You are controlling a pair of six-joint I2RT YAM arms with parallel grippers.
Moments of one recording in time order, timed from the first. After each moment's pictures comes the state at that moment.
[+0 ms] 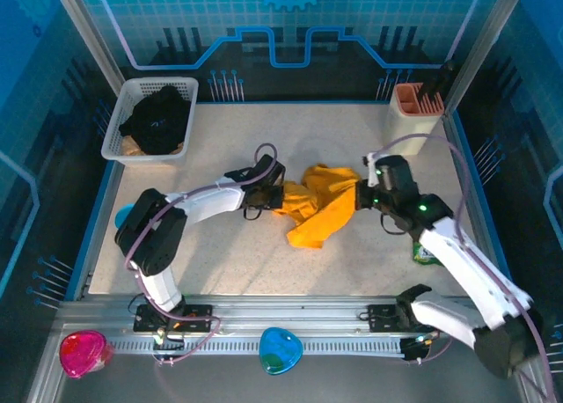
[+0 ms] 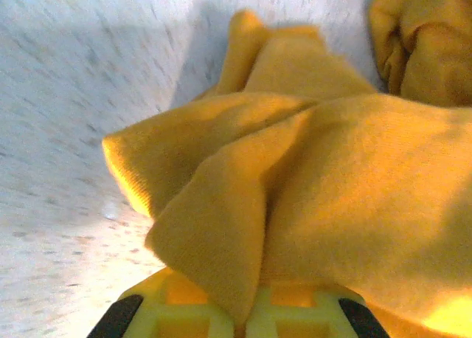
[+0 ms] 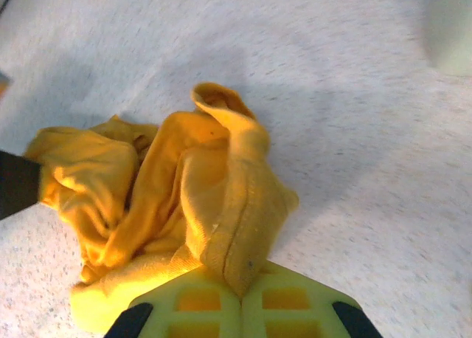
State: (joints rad) left arm -0.61 1.71 1.18 -0.52 -0.09 -0.56; right arm 0.39 0.93 0.92 -0.71 0.09 0.31
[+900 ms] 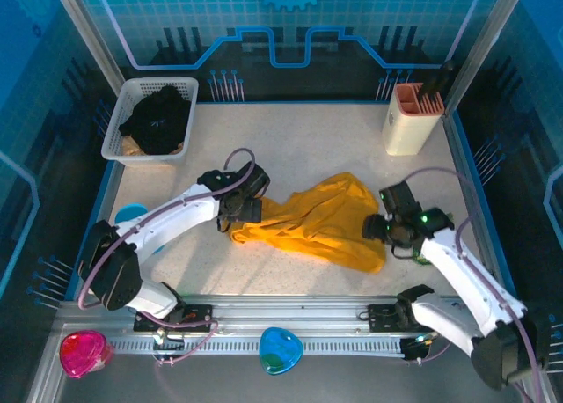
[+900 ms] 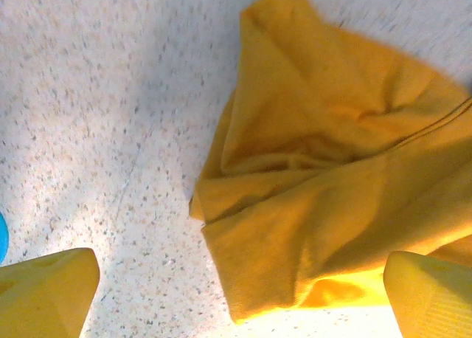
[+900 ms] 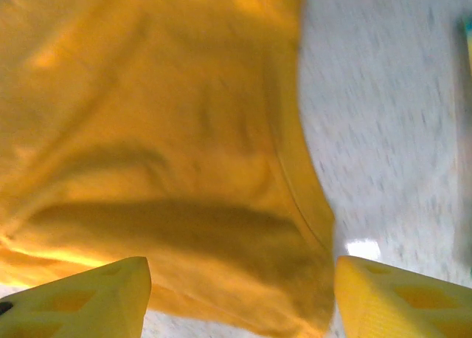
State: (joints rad) left arm -0.66 1.48 1.19 -1.04 -0.35 -0.68; right arm 0.33 1.04 0.84 -0.96 0.05 0.51
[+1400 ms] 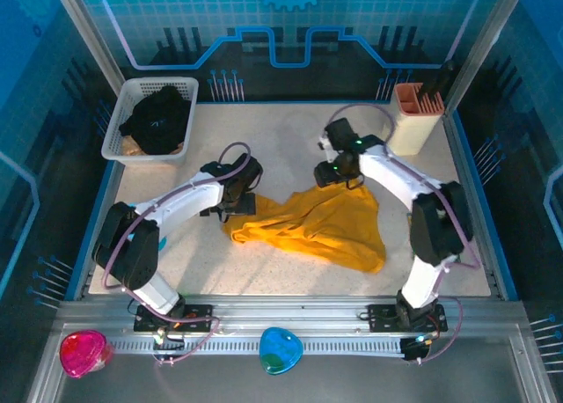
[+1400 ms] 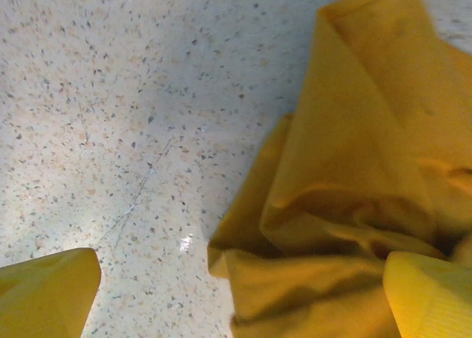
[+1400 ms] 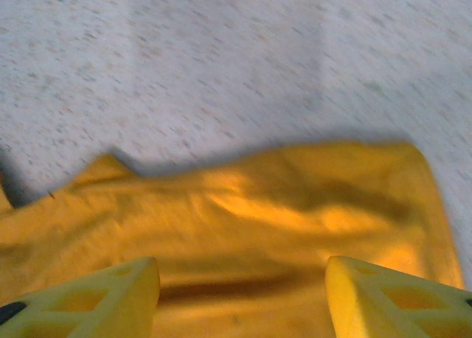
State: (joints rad) left arm -0.49 1.62 1.14 -0.95 -0.28 -0.67; right arm 0.45 1.85 1.46 -0.79 0.00 0.08
